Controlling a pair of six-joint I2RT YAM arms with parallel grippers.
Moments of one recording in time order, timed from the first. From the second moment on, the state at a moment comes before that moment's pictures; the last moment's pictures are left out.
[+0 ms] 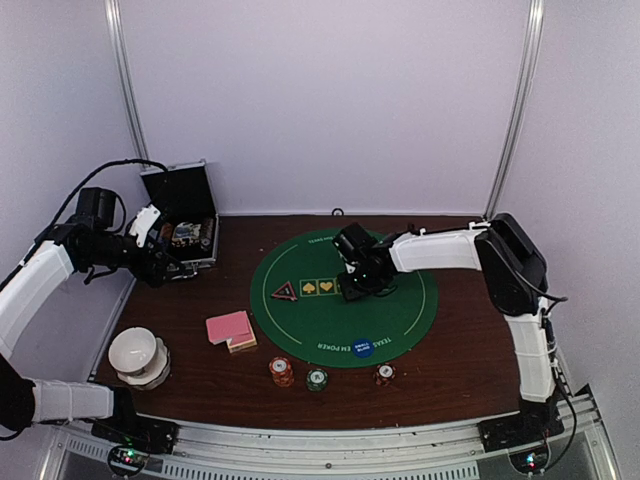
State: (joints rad) left arm -0.04 1.09 1.00 -0.71 0.43 0.48; right arm 0.76 2.16 1.55 -0.47 0.22 0.35
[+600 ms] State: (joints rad) left arm -0.04 1.09 1.00 -0.72 0.43 0.48; right arm 0.67 2.54 2.21 -0.66 0.24 0.29
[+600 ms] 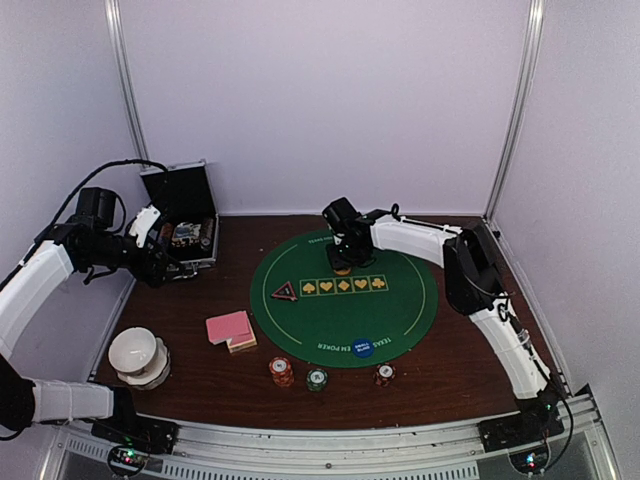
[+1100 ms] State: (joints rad) left arm -0.04 1.09 1.00 -0.73 0.43 0.48; right arm 0.65 2.50 2.14 -0.66 0.18 0.29
